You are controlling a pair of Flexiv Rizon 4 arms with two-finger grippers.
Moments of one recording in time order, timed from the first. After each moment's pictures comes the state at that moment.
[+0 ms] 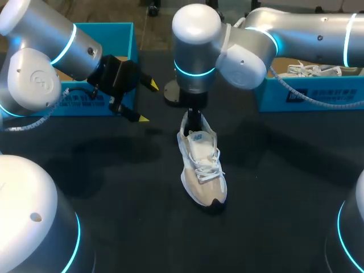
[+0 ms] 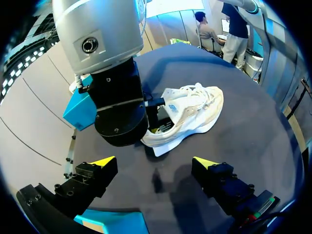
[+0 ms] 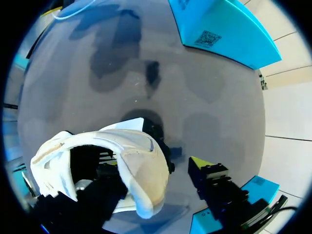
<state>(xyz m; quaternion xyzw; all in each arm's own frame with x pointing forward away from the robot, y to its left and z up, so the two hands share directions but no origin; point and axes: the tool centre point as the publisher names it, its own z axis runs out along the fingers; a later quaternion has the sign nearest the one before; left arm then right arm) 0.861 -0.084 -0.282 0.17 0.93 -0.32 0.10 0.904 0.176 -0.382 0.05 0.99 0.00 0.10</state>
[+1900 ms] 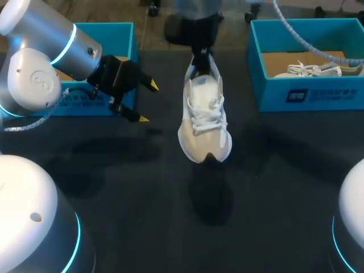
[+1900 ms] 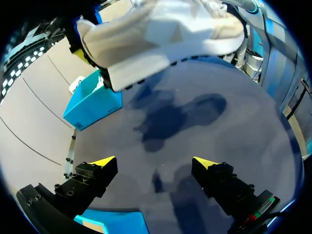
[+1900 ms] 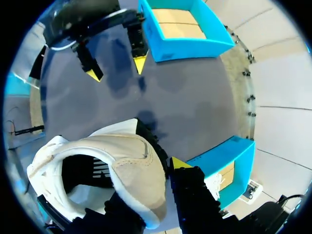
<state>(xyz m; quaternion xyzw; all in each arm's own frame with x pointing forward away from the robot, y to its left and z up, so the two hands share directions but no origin) 0.860 -0.084 -0.282 0.17 0.93 -0.32 0.10 0.884 0.151 -0.173 0.16 0.98 -0.06 0.08</state>
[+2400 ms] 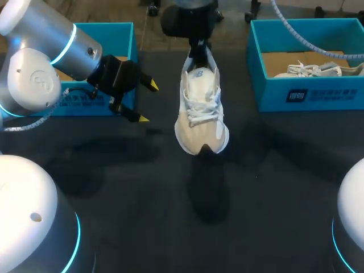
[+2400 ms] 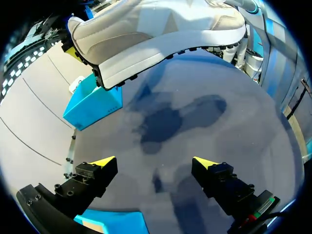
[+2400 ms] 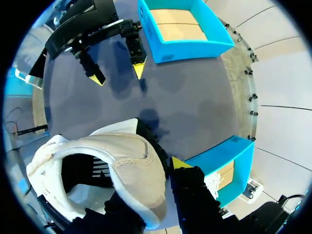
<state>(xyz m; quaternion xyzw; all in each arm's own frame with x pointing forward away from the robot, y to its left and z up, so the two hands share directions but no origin) 0.860 -0.084 -0.282 0.17 0.93 -0.32 0.10 0.889 0.156 -0.166 0.16 0.98 -0.06 0.07</state>
